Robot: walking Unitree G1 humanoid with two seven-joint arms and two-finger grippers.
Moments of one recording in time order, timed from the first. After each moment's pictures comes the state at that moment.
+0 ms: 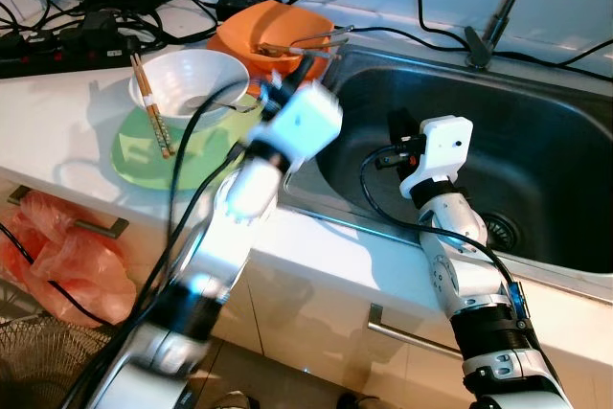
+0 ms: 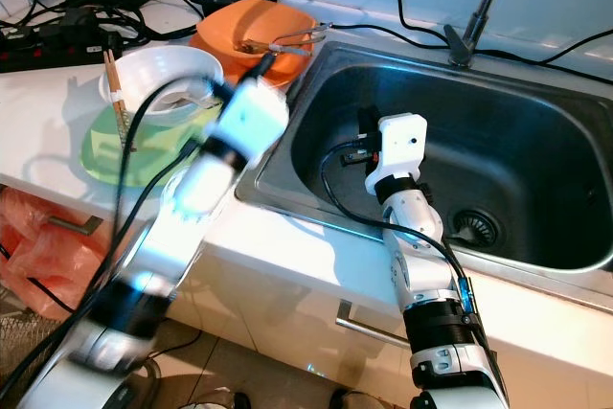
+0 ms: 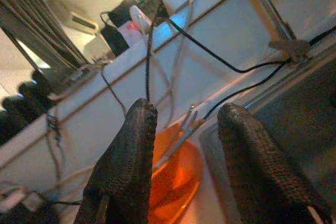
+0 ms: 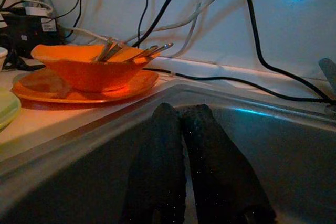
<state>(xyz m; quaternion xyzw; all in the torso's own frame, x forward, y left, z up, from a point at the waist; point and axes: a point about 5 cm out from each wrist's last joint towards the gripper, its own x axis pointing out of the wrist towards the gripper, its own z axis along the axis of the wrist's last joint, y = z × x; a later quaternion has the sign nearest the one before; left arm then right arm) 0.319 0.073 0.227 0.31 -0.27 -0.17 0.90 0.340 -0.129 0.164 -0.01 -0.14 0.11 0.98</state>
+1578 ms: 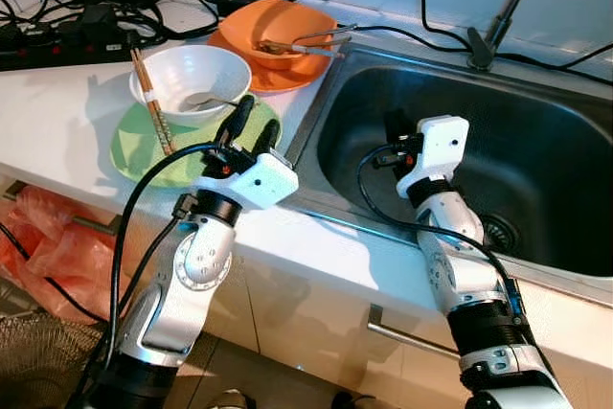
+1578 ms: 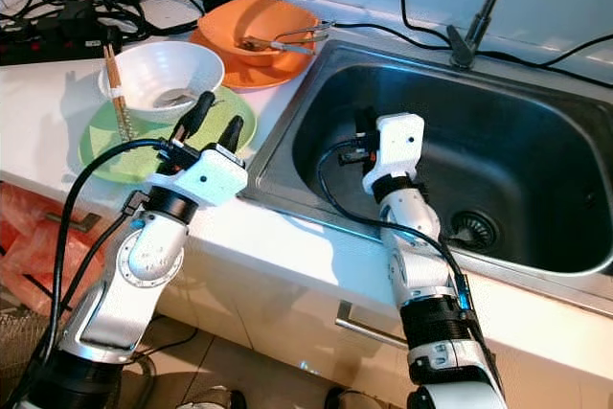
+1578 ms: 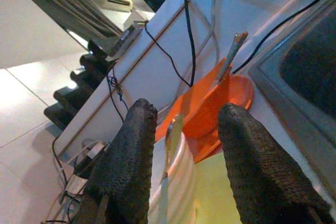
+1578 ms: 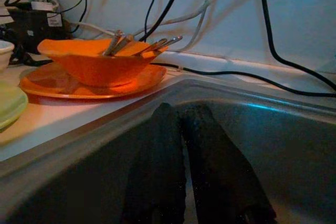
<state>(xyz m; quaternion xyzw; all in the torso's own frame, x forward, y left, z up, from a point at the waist) 0.287 0.116 0.198 0.41 -0.24 -0.06 0.88 0.343 -0.125 0.162 0.00 -0.14 0.12 0.98</state>
